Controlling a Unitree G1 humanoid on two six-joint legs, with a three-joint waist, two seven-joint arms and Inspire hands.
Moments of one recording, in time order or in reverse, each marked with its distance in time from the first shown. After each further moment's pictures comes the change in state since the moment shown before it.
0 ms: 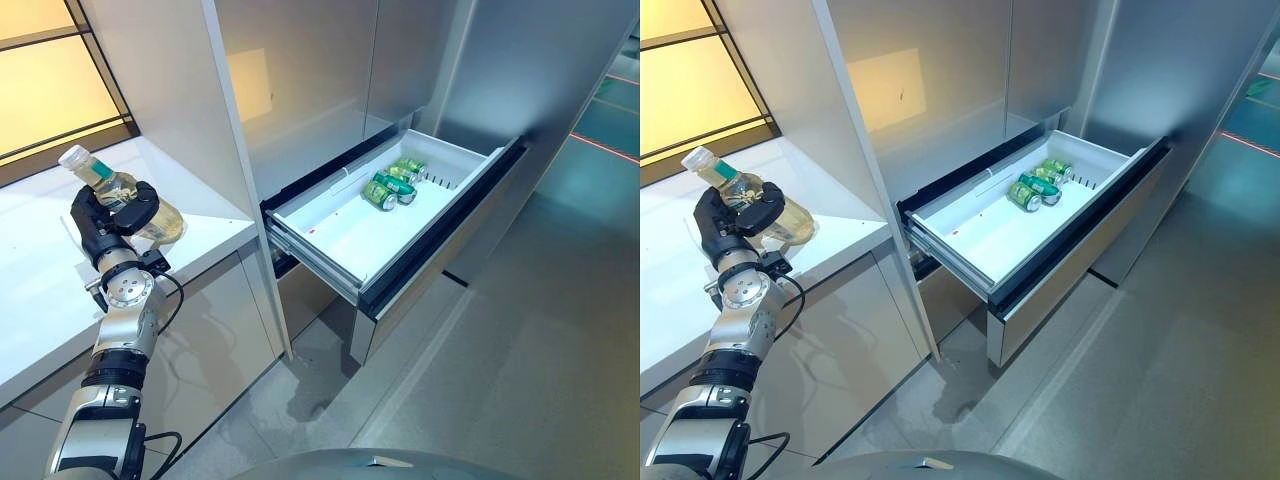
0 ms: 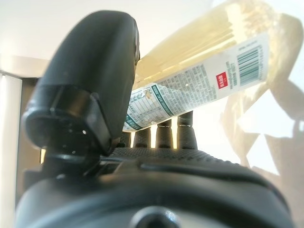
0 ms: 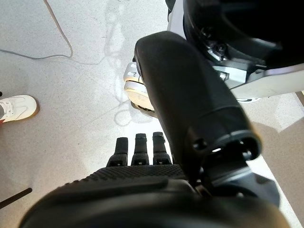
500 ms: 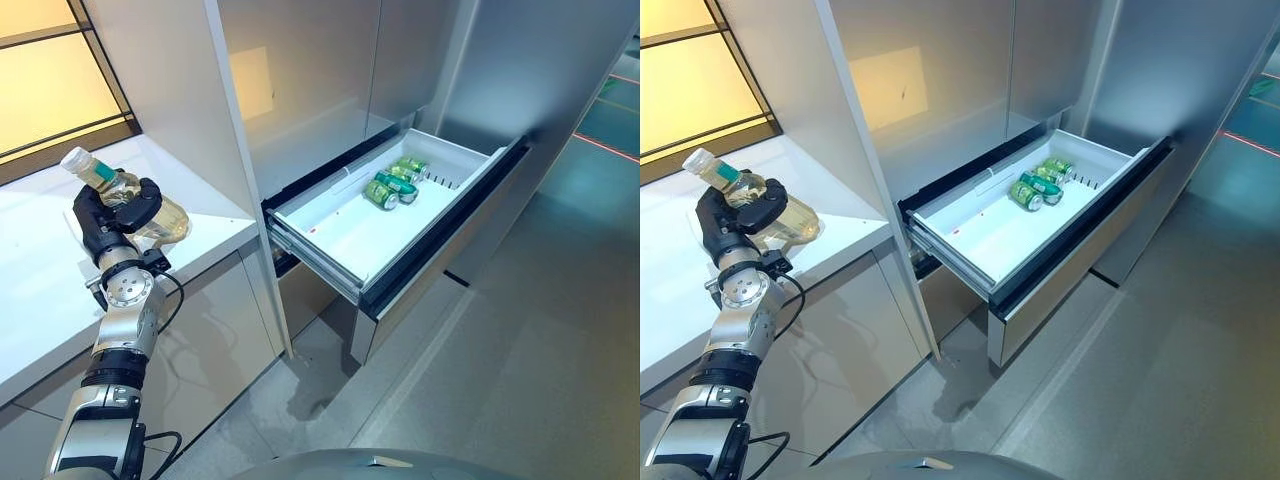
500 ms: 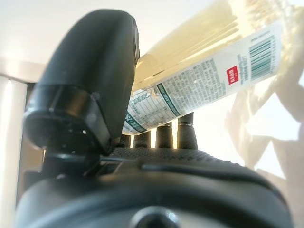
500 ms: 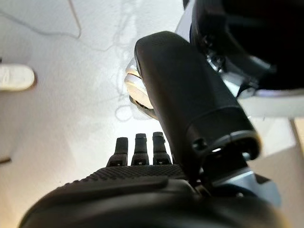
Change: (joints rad) left arm 0.000 0.003 -0.006 -0.031 0.001 -0.014 -0.077; right arm -0.006 -0.016 0.108 -0.052 -0.140 -0.070 -0.006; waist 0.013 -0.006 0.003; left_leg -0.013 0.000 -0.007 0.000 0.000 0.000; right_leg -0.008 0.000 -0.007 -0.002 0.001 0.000
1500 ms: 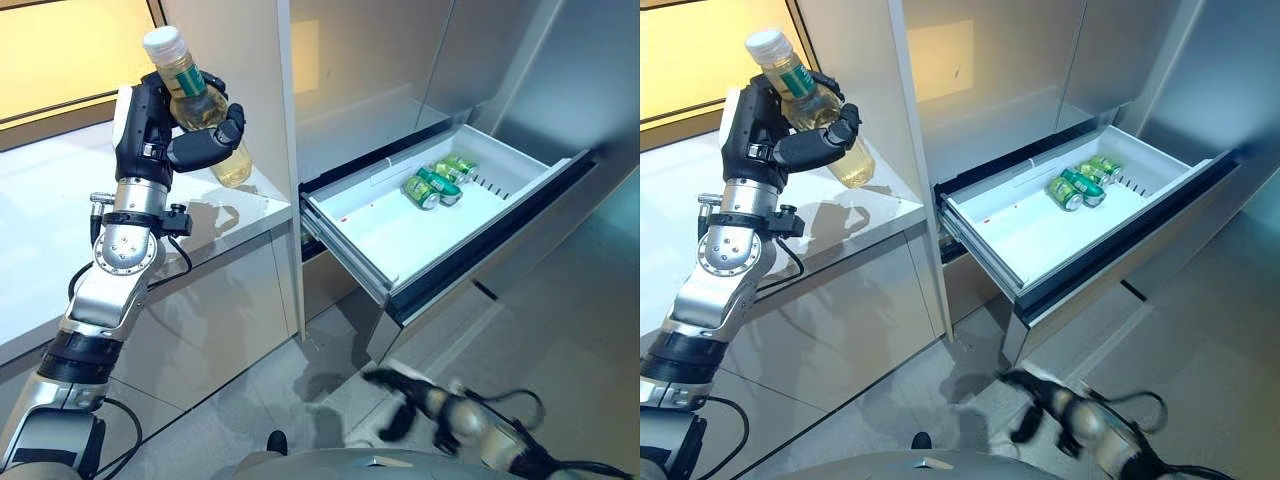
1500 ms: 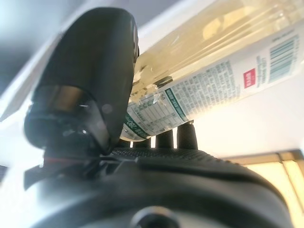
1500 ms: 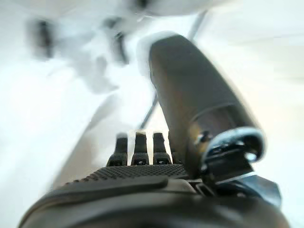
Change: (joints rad) left arm -0.034 0.219 -0.153 -0.574 0.070 0.060 -0.257; right arm -0.129 -0.127 0.298 -0.753 -0.041 -0.114 0.032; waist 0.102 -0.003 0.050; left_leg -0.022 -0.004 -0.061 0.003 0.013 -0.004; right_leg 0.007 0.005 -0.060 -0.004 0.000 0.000
